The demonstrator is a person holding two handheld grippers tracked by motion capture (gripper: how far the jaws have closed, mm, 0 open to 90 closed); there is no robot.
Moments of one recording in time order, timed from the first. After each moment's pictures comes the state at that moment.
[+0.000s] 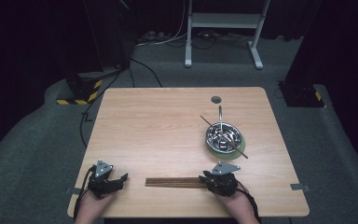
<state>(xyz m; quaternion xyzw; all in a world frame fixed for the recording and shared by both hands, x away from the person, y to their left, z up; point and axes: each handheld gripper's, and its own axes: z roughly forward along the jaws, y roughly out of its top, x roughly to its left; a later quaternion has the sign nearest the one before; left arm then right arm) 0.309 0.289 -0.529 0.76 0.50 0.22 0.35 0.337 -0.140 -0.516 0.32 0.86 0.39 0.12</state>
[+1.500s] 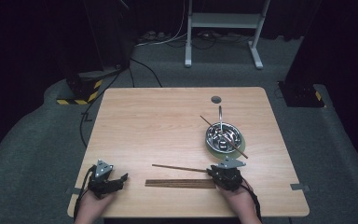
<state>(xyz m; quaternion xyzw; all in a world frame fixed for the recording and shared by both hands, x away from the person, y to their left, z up) 0.309 0.288 -0.529 0.76 0.50 0.22 0.35 0.352 -0.154 -0.521 0.38 0.83 0.37 0.16</state>
